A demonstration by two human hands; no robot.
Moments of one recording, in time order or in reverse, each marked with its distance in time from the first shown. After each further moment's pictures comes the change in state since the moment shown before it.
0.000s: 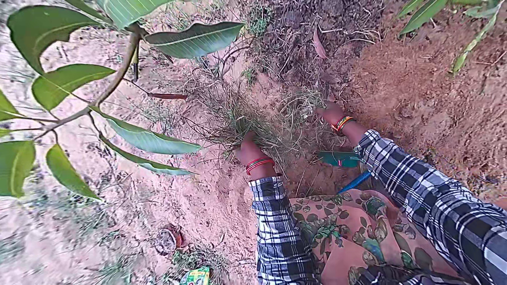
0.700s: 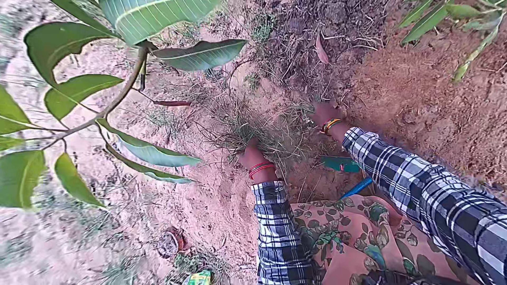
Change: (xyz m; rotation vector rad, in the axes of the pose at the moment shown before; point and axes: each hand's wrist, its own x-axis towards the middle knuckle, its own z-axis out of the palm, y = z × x) left_hand 0.004 -0.007 -0.005 0.124 -0.025 -0.080; right_hand 0.033 -0.021 0.022 -0.520 0.020 -0.123
